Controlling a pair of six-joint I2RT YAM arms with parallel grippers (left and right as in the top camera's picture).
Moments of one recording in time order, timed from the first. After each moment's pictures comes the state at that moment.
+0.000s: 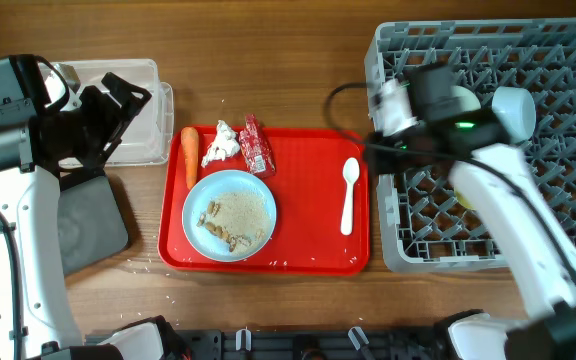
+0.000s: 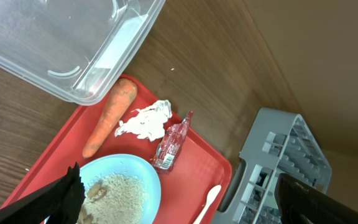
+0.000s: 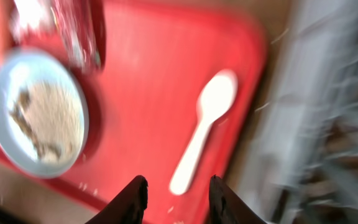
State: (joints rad) left arm 0.27 1.40 1.40 -1.01 0.46 -0.59; right arm 0.33 1.52 1.26 -1.00 -0.24 0.16
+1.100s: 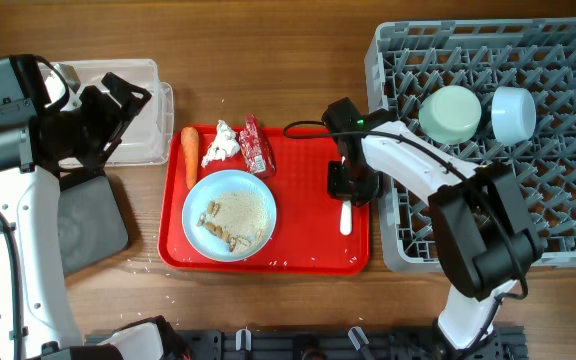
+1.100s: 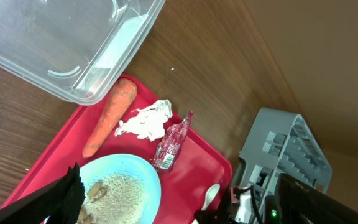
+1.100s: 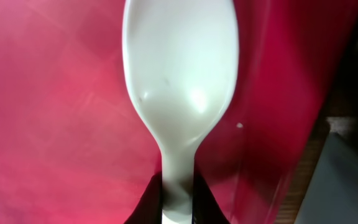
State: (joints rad) left arm 0.27 1.40 1.40 -1.01 0.46 -0.59; right arm 0.47 1.95 1.24 -0.93 -0.09 0.53
